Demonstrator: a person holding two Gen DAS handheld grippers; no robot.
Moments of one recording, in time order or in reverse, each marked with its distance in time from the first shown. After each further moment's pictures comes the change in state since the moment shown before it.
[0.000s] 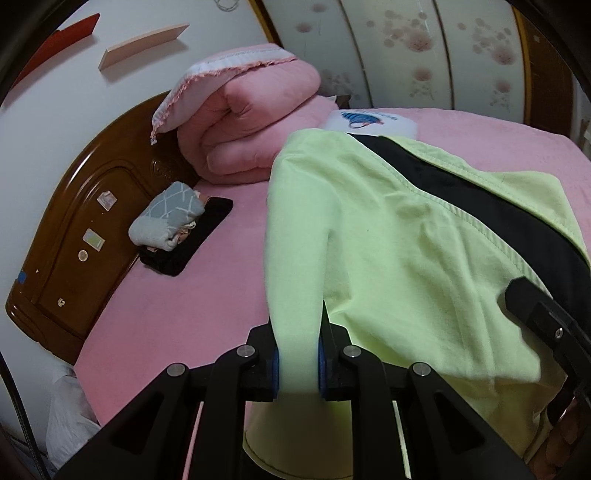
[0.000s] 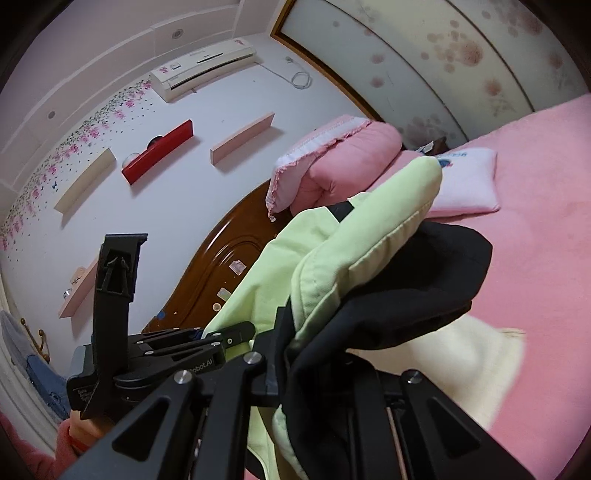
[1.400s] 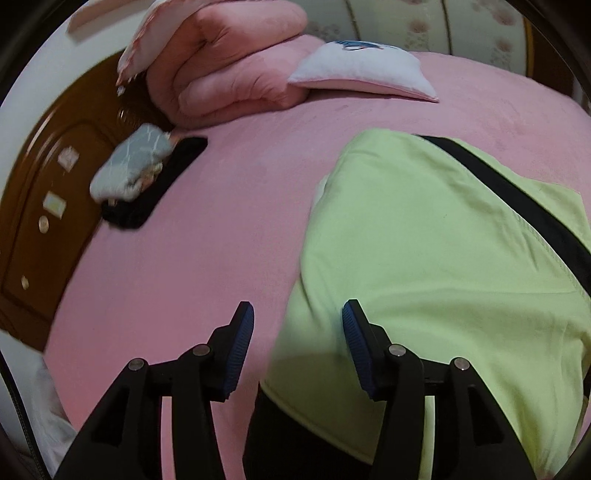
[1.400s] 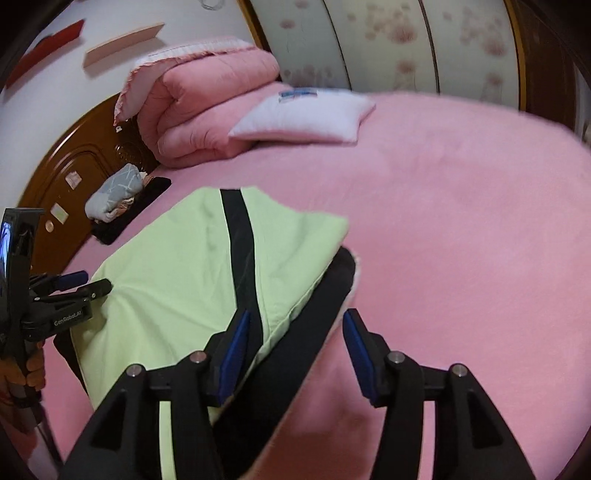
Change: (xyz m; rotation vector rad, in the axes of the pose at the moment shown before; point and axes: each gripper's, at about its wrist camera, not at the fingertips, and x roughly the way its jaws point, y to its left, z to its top) left arm 0.143 0.005 -0.079 0.018 0.154 -0.044; right arm -0.001 -0.075 -0.063 -0.190 0.259 -0.686
